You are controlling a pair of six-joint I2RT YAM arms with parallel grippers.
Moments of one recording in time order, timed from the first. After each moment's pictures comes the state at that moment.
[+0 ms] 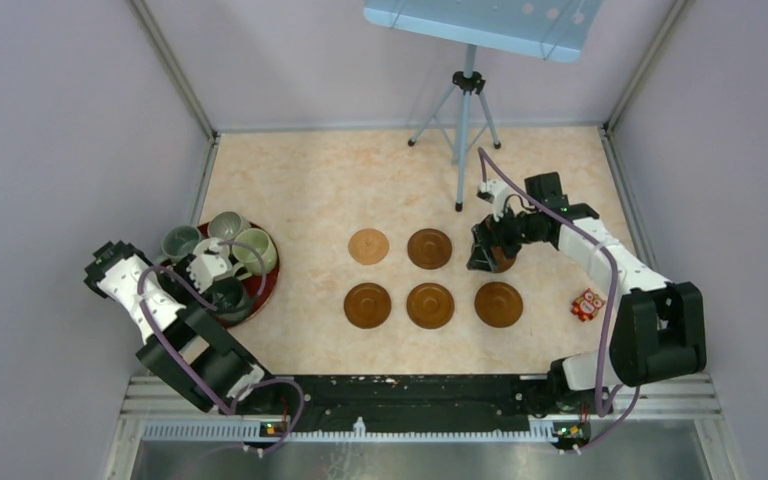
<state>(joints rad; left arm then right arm) 0.88 1.29 1.07 -1.32 0.43 1.83 0.20 1.40 0.97 -0.60 -0.67 -0.39</state>
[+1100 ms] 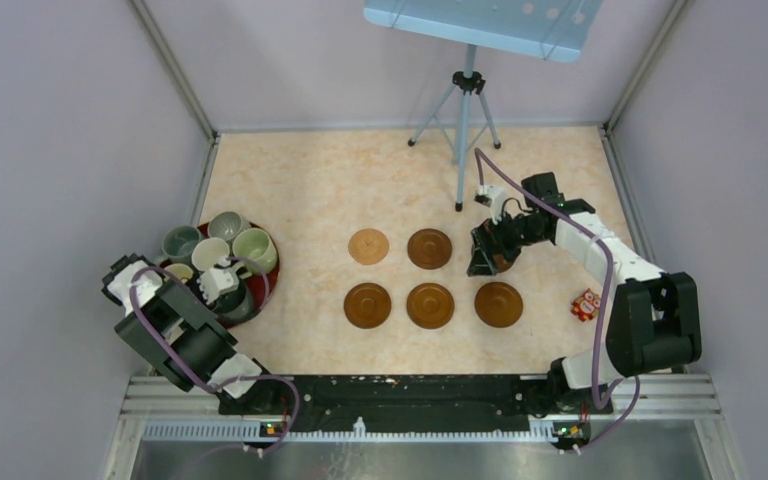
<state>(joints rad) 0.88 1.44 0.90 -1.07 0.42 1.94 0.20 1.45 1.00 -0.70 -0.70 -0.41</state>
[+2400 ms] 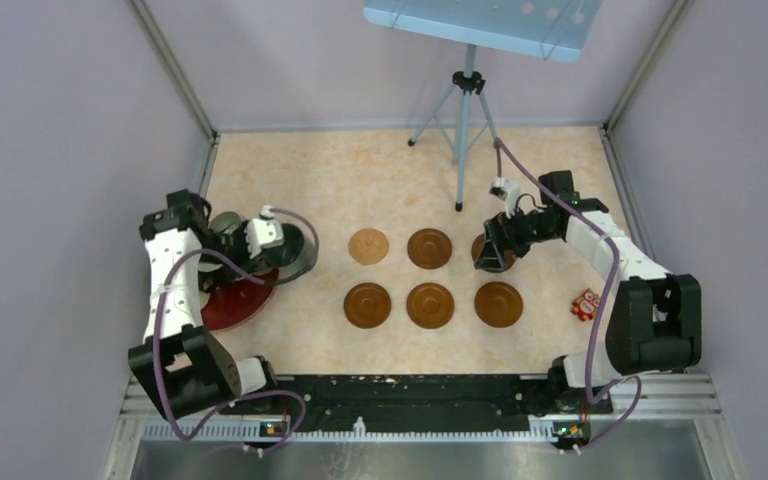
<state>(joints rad) 0.40 1.26 1.12 -1.35 0.70 1.67 0.13 1.45 1.00 -0.70 -0.76 -0.41</state>
